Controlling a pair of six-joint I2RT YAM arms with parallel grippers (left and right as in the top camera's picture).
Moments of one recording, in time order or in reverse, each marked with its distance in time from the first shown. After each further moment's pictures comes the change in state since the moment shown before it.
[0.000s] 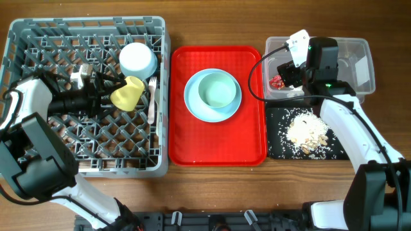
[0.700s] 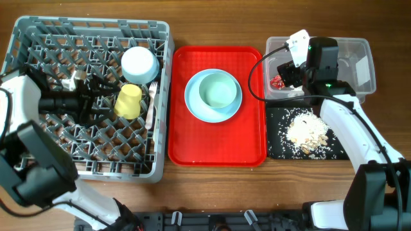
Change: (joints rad) left arm 0.030 -0.062 0.105 -0.213 -0.243 -0.116; right arm 0.000 0.000 0.000 0.000 0.000 0.000
